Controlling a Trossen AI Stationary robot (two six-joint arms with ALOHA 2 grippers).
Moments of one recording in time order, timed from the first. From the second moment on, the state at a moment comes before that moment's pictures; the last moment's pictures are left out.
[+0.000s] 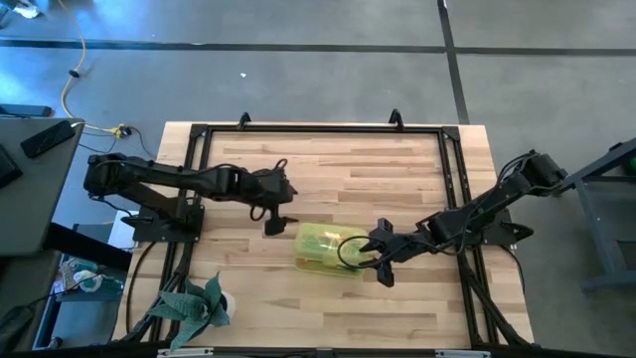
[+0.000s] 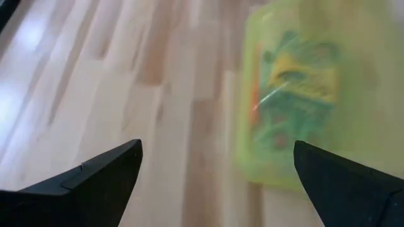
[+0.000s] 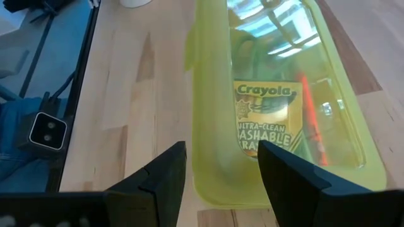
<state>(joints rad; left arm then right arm) 0.16 1.32 0.83 -0.28 -0.01 0.01 0.46 1.34 0.73 -0.09 0.24 0.55</state>
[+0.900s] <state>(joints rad) 0.00 1.53 0.83 -0.11 0.01 -0.05 0.46 1.34 0.73 0.02 0.40 0.56</state>
